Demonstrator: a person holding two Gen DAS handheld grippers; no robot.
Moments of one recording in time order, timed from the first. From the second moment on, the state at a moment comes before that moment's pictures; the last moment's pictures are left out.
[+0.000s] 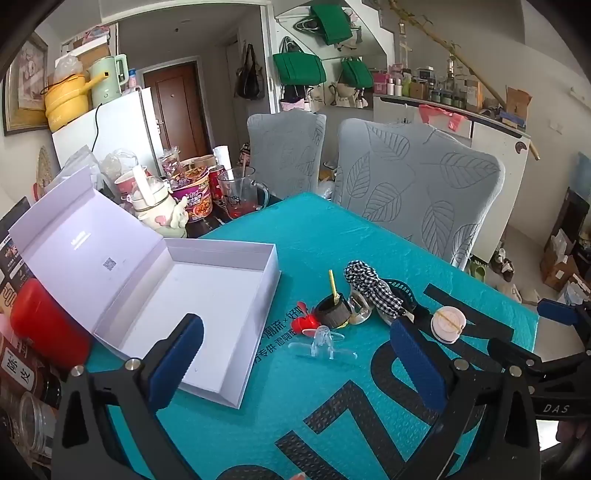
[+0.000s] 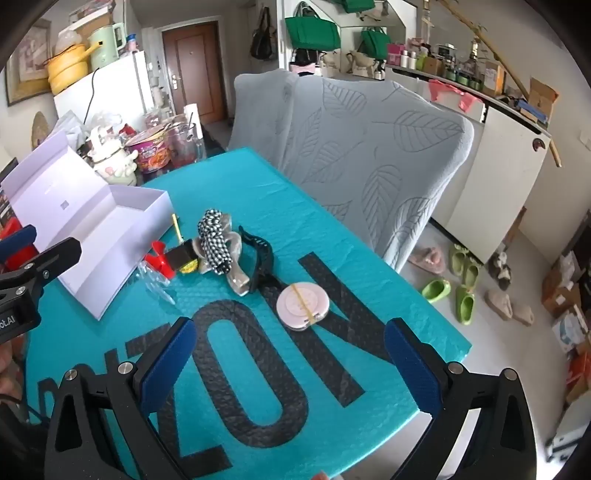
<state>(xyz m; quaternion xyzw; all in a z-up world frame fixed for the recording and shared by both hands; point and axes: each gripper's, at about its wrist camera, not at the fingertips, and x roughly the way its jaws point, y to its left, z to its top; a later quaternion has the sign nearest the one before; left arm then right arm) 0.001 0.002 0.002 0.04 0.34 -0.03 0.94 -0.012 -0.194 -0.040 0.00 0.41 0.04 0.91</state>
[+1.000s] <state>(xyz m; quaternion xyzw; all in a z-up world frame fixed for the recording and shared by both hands) 0.010 0.016 -0.005 0.02 0.35 -0.03 0.93 -0.004 -0.171 -0.025 -0.05 0.37 0.06 0.92</state>
